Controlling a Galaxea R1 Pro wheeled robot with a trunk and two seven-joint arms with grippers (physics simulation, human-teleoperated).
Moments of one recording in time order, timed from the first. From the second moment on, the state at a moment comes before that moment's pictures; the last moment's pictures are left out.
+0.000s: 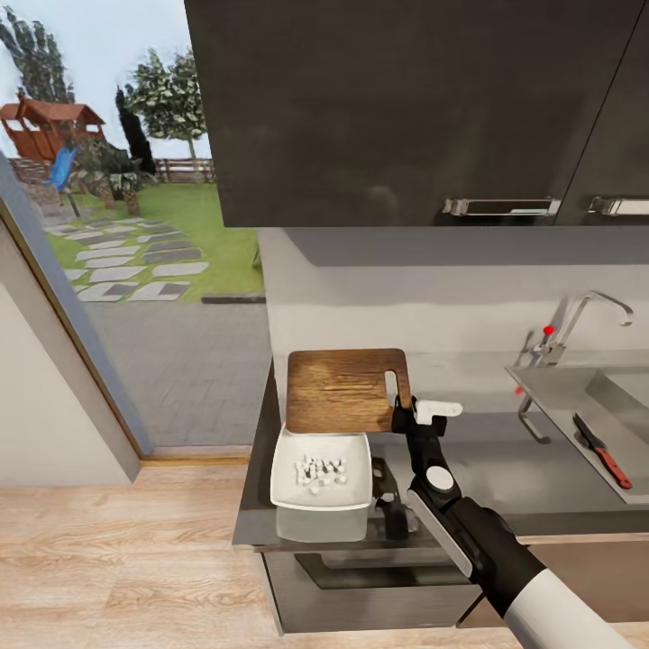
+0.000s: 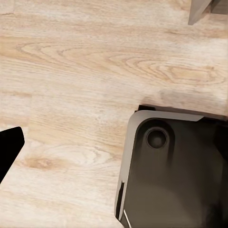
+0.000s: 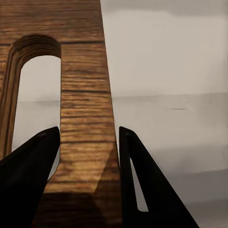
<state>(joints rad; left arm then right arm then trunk) 0.24 0.12 -0.04 -0.66 0.23 -0.17 0.06 -0.60 -0.13 0.57 -1.14 -0.36 -0.05 -0.56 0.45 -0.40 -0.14</state>
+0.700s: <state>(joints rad) 0.24 0.11 -0.04 -0.66 0.19 -0.17 0.06 -0.60 -0.12 0.57 -1.21 -0.37 0.03 -0.57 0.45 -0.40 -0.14</state>
